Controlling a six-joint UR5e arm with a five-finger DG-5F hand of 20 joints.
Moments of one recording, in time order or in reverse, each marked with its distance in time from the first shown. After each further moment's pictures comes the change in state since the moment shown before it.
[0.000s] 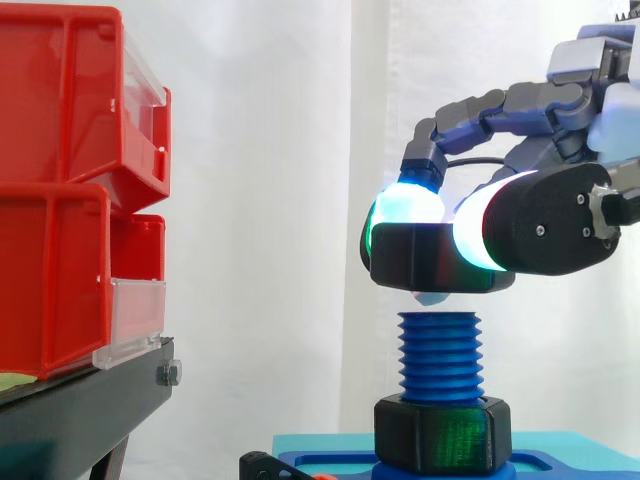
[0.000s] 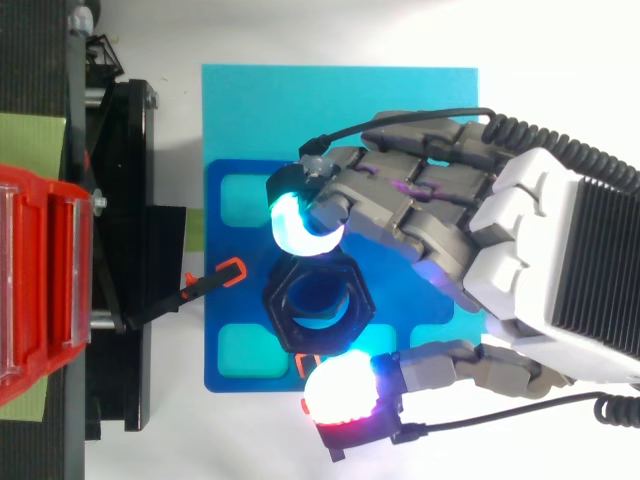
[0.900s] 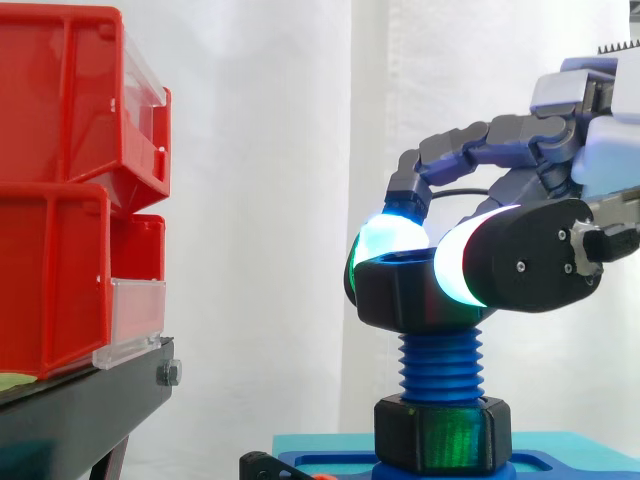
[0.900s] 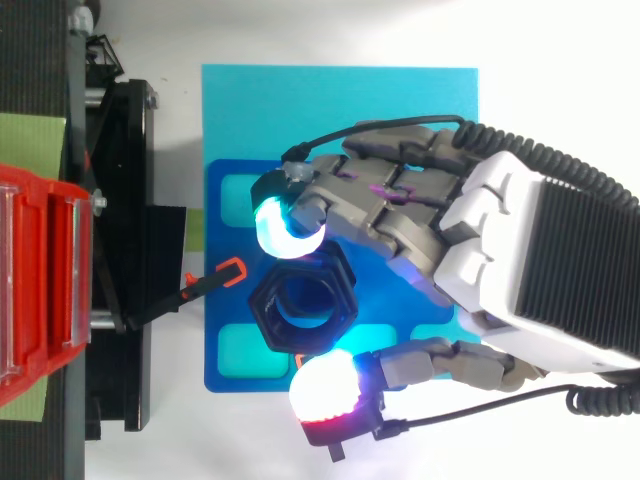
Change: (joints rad) arm -0.007 -0.037 0.024 -0.016 -0.007 0.058
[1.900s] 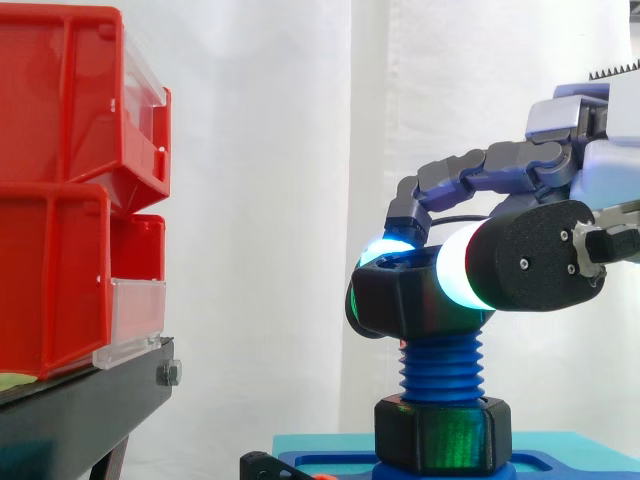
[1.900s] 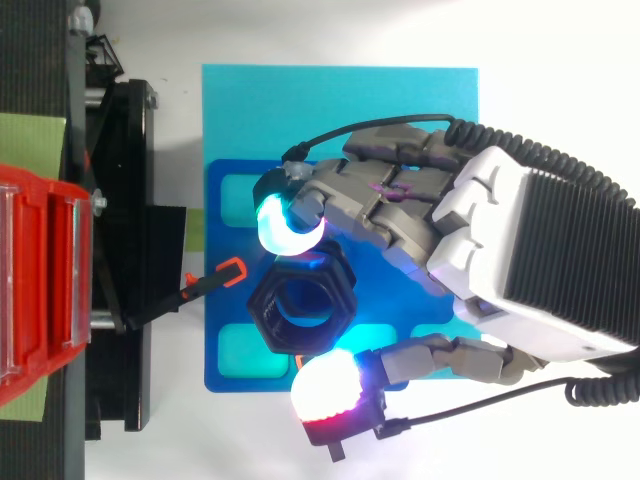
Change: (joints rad) arm -0.004 -0.003 0.016 -0.076 -0.001 0.048
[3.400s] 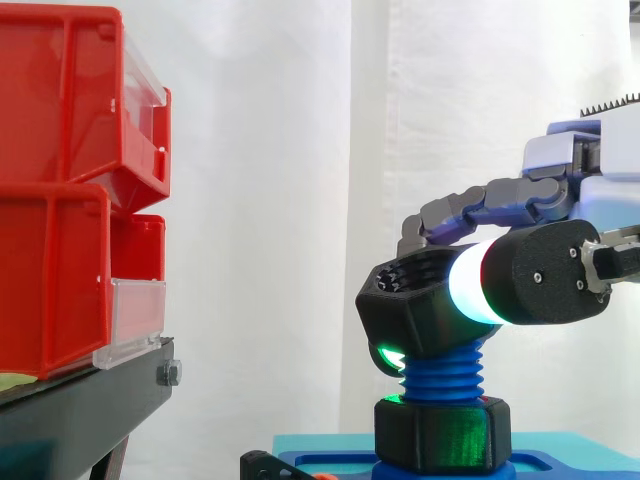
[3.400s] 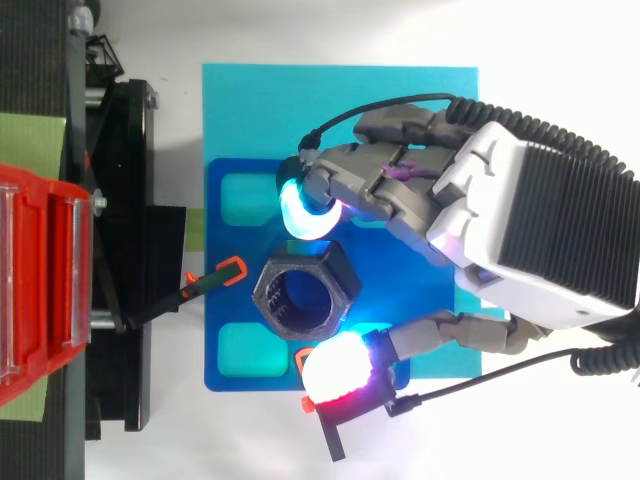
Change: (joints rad) arm -0.025 0.002 0.001 -0.069 -0.025 0.018
